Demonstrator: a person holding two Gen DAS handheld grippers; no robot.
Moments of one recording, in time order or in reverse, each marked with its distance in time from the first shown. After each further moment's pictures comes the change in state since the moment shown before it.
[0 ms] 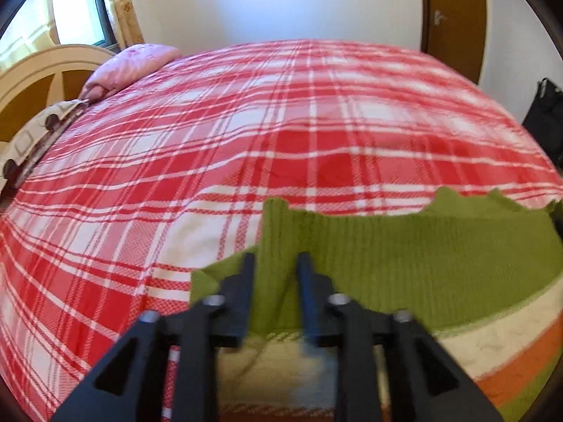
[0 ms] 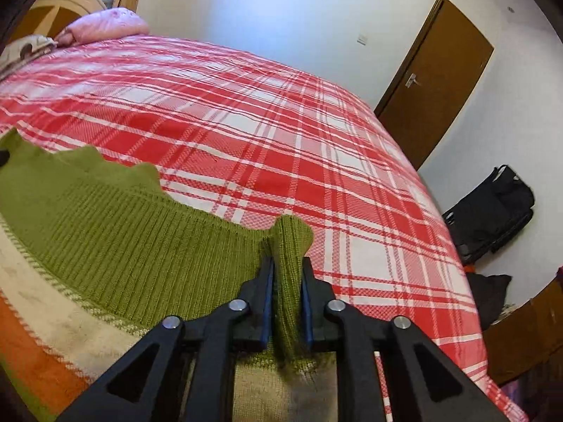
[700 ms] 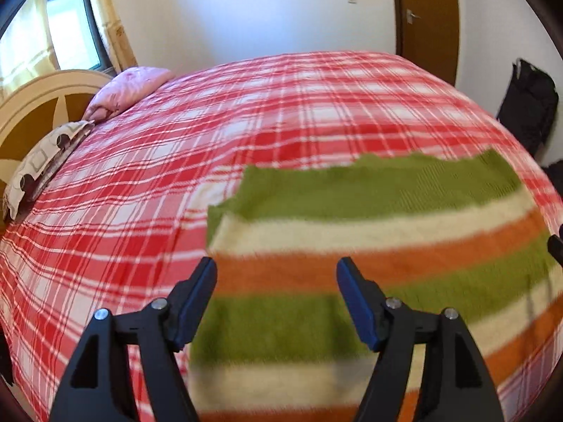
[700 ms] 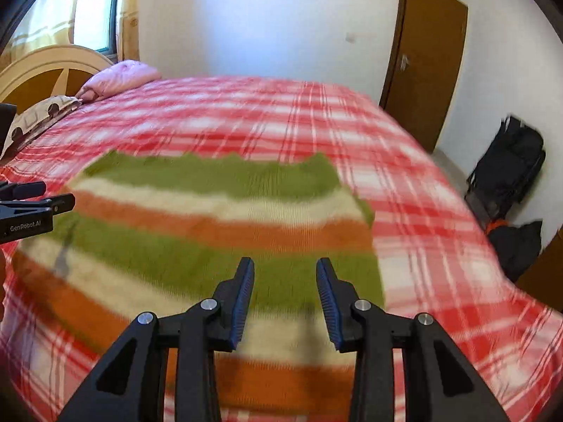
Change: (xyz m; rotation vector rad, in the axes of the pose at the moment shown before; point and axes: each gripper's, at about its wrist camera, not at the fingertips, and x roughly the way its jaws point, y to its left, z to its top) left arm -0.110 -0.024 -0.054 0.098 -0.046 -0.019; right arm -0.150 -0.002 -0.096 0.230 -0.035 0.195
